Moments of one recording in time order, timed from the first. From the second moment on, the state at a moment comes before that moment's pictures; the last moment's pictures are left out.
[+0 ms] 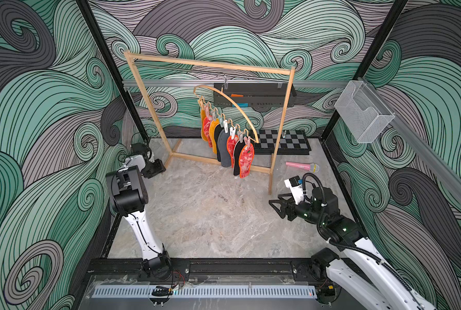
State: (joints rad) left arm 0.35 2.09 1.54 -0.62 0.27 -0.07; right arm 0.44 0.66 0.59 -0.45 -0.38 0.28
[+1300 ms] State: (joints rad) left arm 0.21 2.03 1.48 -0.81 0.11 0.09; right arm 0.37 0.67 0.59 -0.41 -0.42 0.30
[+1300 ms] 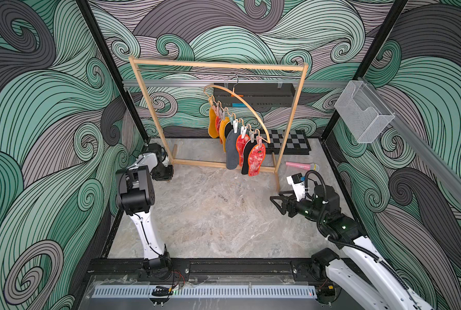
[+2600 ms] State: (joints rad) left arm 0.19 1.15 1.07 -0.83 0.15 -0.11; right arm 0.30 0.67 0.58 -0.40 -0.46 0.32
